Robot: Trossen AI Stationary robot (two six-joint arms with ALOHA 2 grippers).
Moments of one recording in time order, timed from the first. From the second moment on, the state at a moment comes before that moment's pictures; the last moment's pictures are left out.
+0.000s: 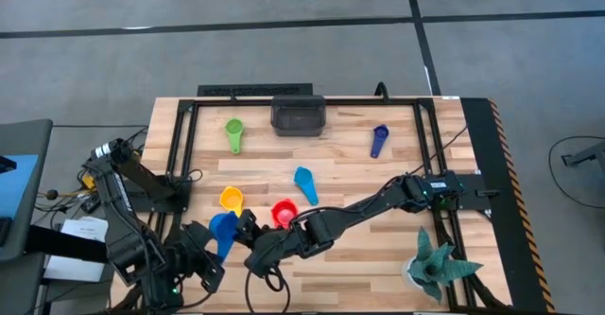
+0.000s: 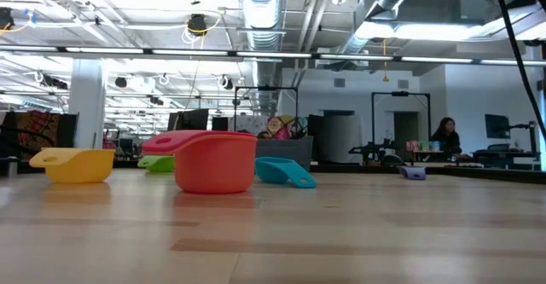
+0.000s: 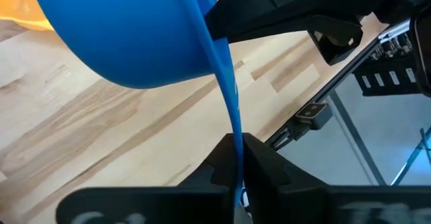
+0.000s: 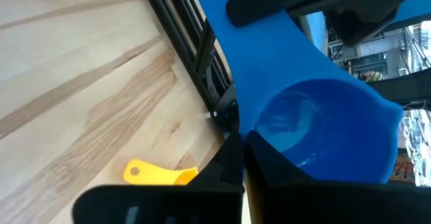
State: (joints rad) left arm -1.01 1.54 1.59 -1.22 -0.56 -1.94; right arm 0.39 2.39 2.36 -0.46 0.45 -0.92
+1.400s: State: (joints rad) left arm -1.03 1.54 1.46 -1.21 -0.87 -2.08; right arm 0.28 2.23 2.35 -0.79 0.15 -0.22
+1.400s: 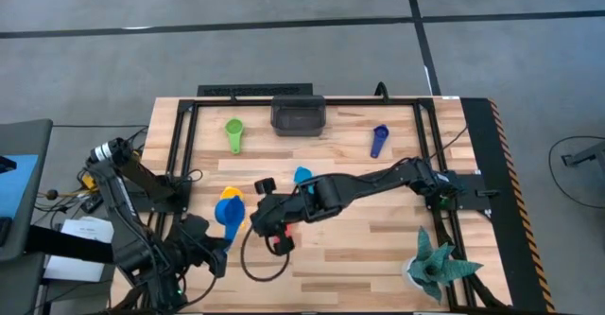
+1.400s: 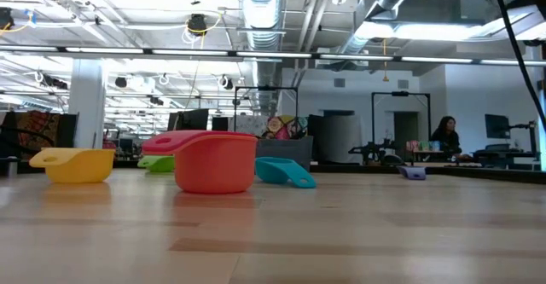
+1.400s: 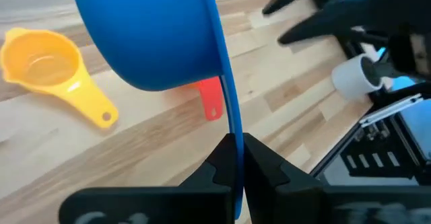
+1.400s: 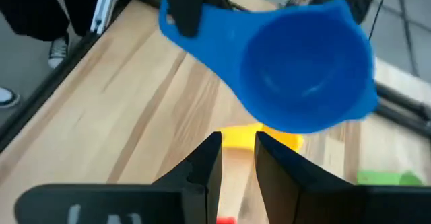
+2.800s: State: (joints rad) left arm -0.87 1.54 0.96 -0.16 -0.96 -1.60; right arm 0.45 2.19 2.35 -0.88 0.22 0.15
